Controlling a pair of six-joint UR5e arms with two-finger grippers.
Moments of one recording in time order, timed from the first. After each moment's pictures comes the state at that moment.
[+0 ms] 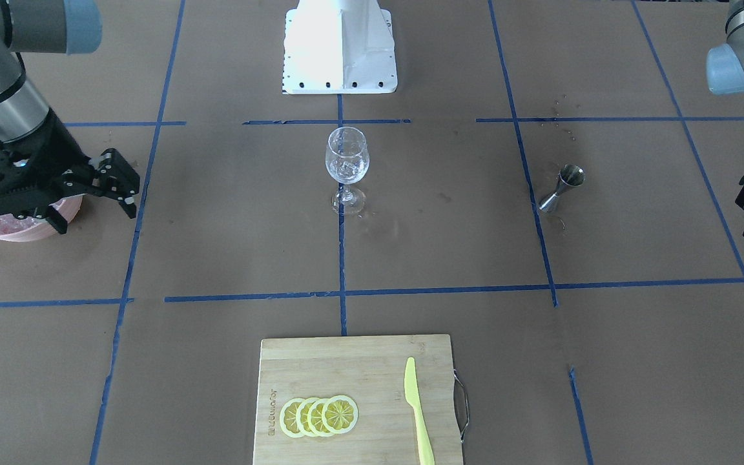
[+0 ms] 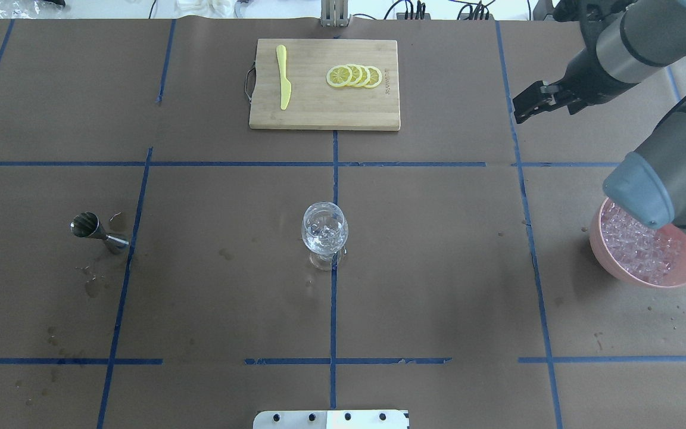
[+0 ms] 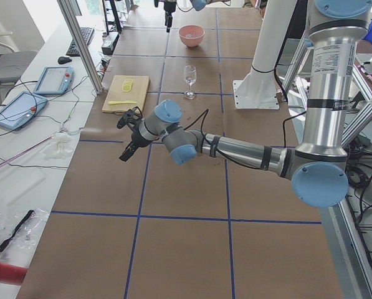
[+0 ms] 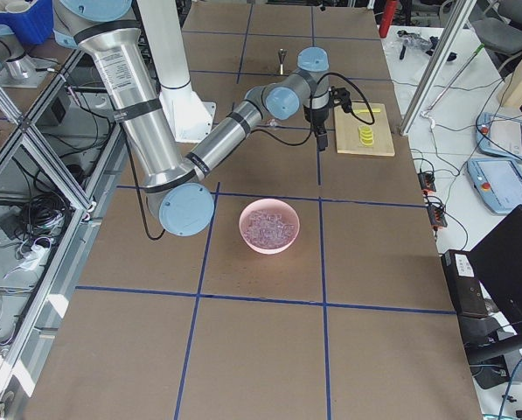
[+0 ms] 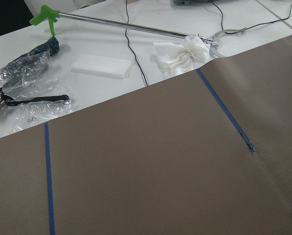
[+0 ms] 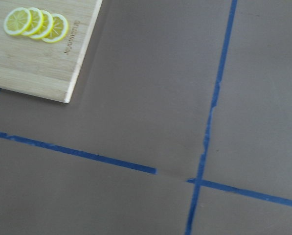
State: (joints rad) left arm -1.27 -1.60 -1.69 -2.41 -1.94 -0.46; right arm 1.04 -1.20 1.90 -1.59 2.12 0.60
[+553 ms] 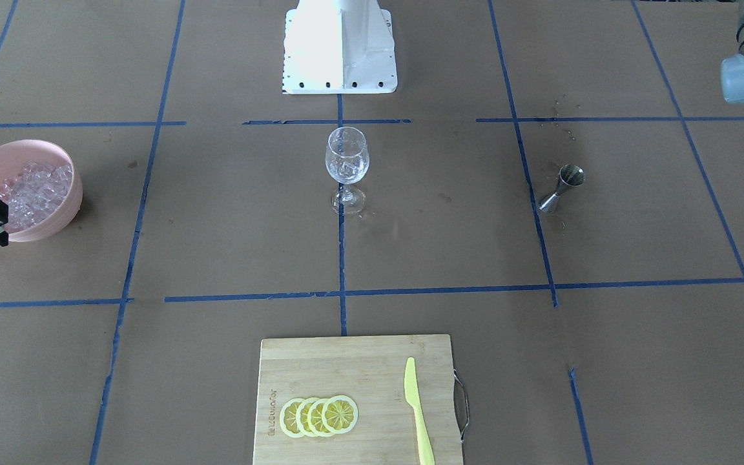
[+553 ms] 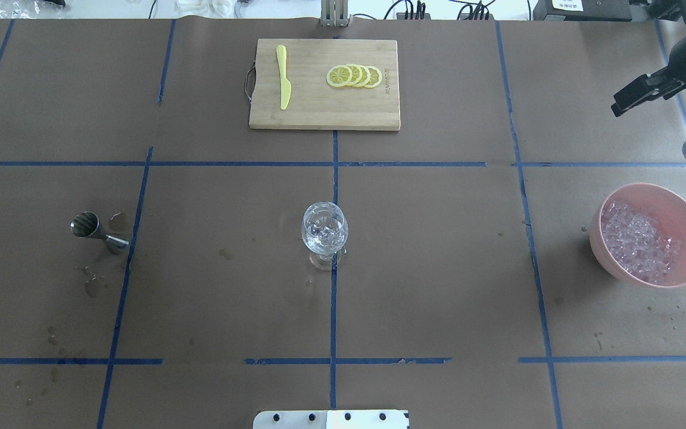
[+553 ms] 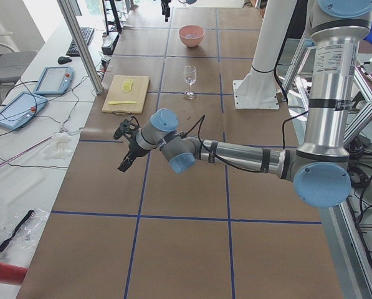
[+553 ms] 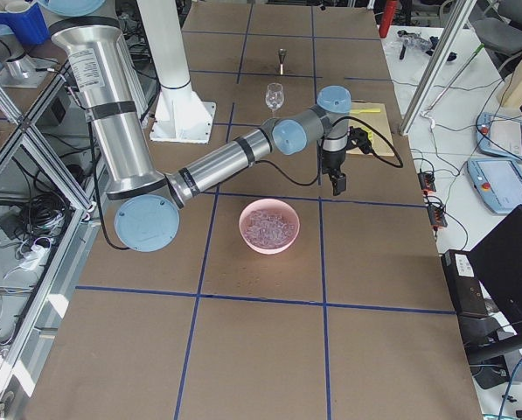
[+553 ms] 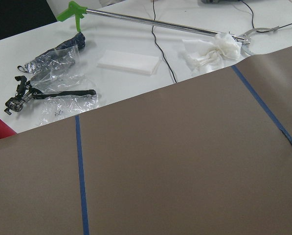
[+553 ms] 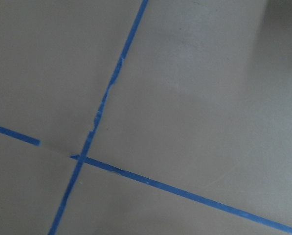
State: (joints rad) left arm -1.30 -1.60 -1.63 -2.37 -2.00 -0.46; right arm 1.22 -1.32 1.80 -1.58 2.18 0.23
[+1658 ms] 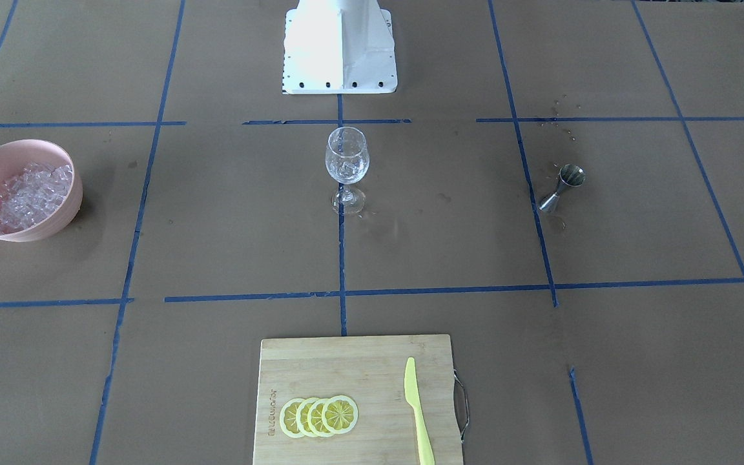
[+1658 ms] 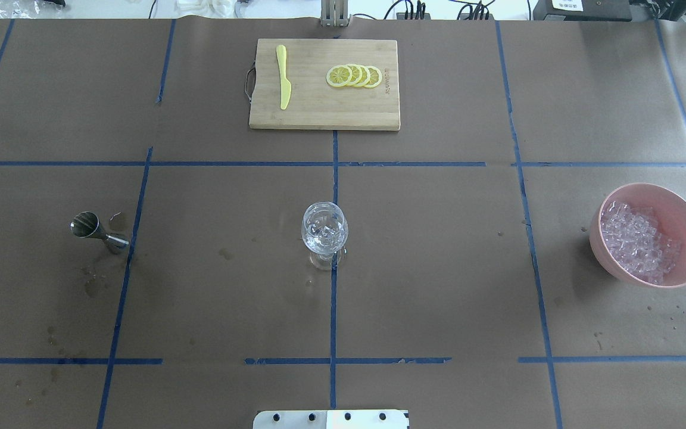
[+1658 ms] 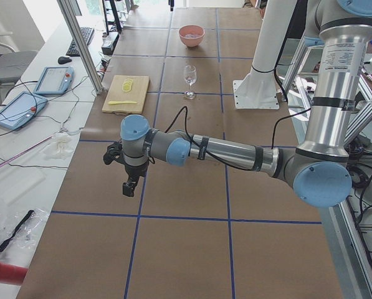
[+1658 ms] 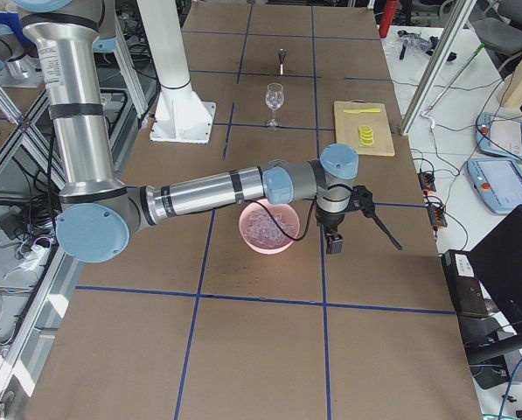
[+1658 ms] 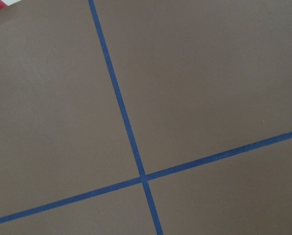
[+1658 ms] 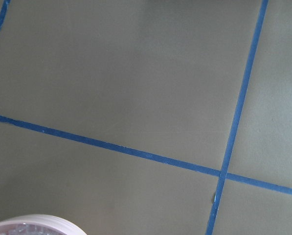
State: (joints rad) left arm -1.48 -1.67 -1.62 -1.69 -2.25 0.04; right arm 1.41 -1.44 1.68 -1.57 2.28 0.05
